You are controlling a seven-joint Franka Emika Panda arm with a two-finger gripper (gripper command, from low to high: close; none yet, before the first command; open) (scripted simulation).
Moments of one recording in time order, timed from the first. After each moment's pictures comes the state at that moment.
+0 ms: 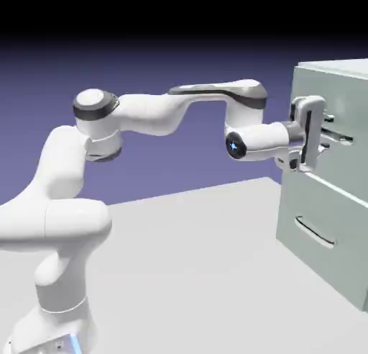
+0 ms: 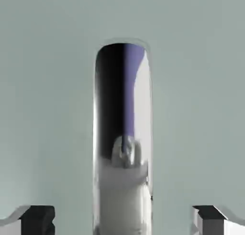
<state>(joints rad) 1.34 1.14 -1.70 -2.03 2.81 2.44 0.66</state>
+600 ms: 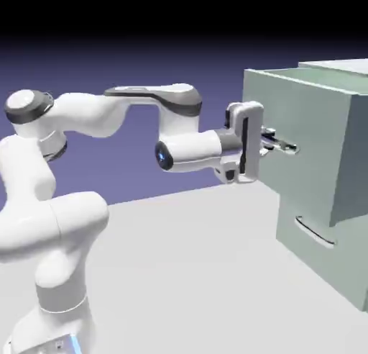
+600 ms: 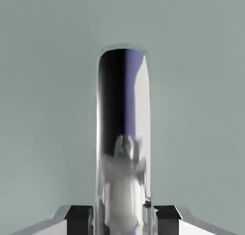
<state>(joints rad) 1.93 1.25 -2.04 -2.68 2.68 2.33 0.66</state>
